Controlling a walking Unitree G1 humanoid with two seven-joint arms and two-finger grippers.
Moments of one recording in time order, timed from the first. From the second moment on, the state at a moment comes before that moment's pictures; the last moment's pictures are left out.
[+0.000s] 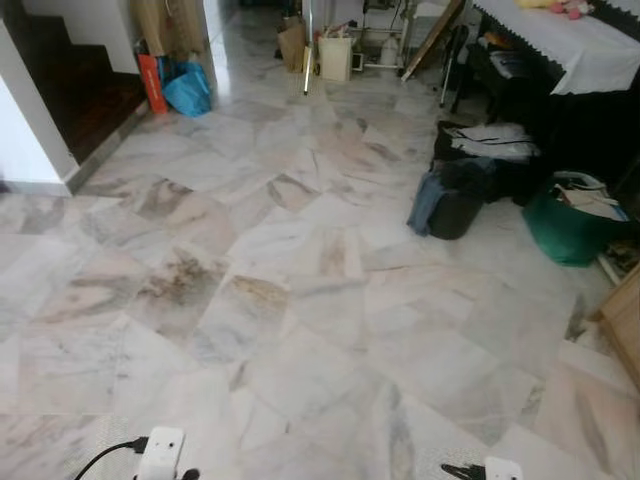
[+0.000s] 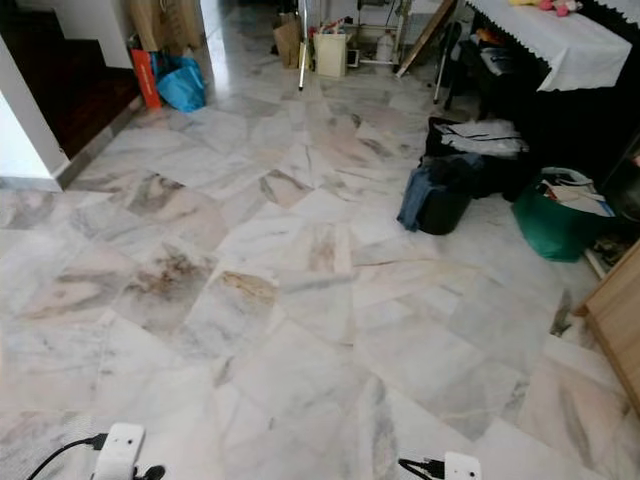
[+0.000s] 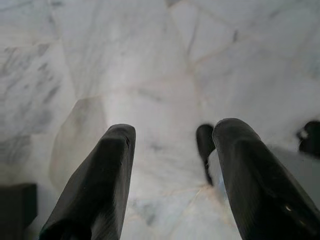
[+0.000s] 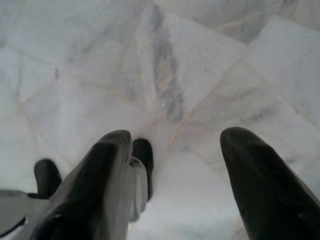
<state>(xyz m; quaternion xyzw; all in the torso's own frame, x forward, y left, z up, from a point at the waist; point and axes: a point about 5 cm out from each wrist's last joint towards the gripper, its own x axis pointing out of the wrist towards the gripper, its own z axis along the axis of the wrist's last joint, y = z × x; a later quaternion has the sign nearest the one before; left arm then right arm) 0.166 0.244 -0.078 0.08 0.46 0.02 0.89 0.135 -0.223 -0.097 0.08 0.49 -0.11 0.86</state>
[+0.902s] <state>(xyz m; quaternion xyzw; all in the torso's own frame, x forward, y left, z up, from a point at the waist) 0.158 0.228 -0.086 0.06 0.47 0.01 0.88 0.135 -0.230 -0.096 0.07 0.49 -0.11 0.86</state>
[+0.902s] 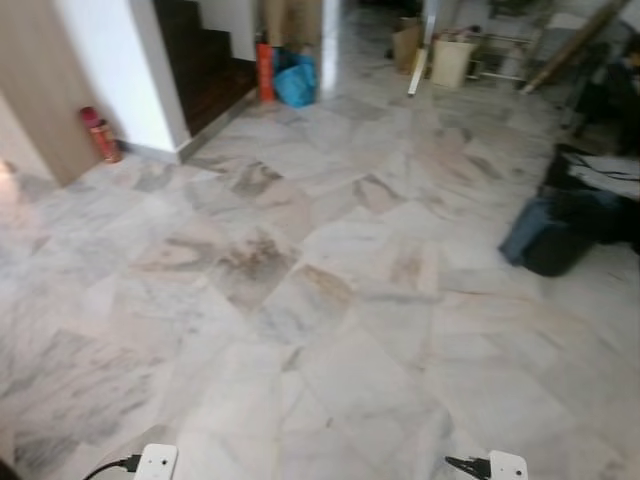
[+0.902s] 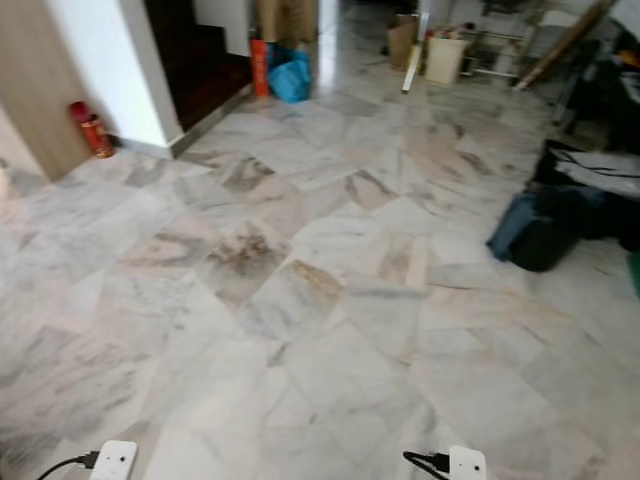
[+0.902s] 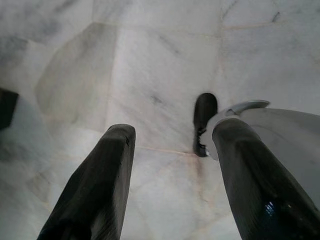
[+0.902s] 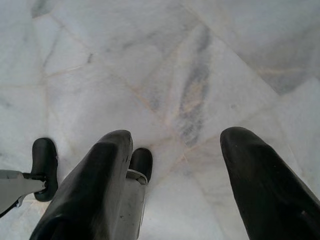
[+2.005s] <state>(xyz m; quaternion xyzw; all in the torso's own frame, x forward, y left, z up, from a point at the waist) 0.177 0.202 -0.084 0.06 0.46 0.00 0.88 0.129 -0.231 -0.098 0.06 0.50 -0.11 0.86</state>
